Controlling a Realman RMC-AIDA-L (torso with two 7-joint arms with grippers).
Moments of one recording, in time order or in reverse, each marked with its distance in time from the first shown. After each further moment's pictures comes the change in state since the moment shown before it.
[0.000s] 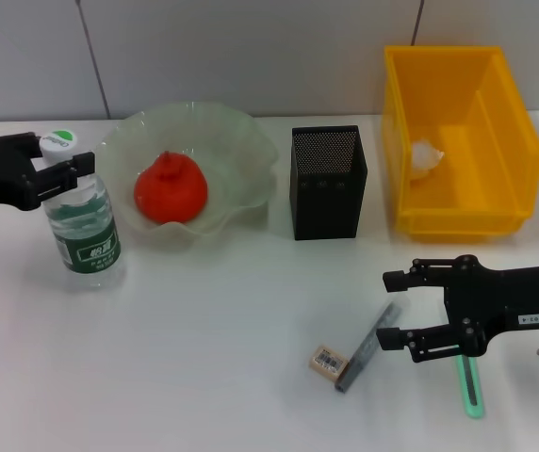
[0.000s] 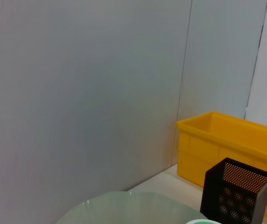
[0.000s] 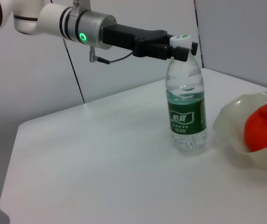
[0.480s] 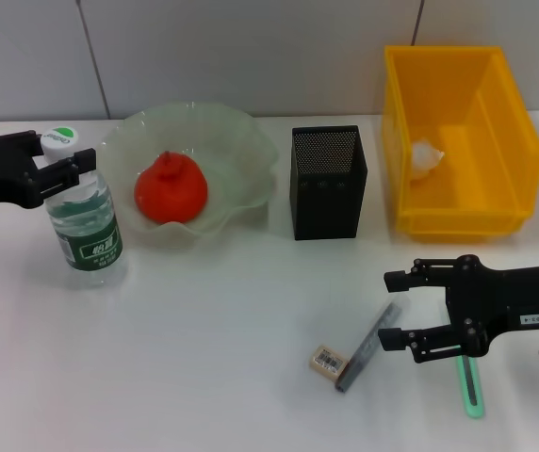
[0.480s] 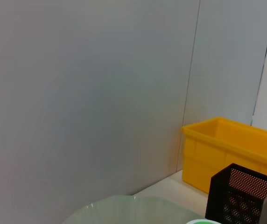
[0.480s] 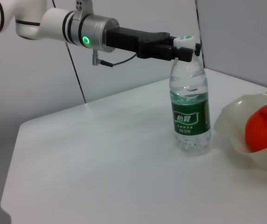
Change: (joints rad) left arm 0.004 -0.008 -0.004 -0.018 -0.025 -0.019 0.018; right arm 0.000 -0.003 0.000 0.000 0.000 -0.005 -0.003
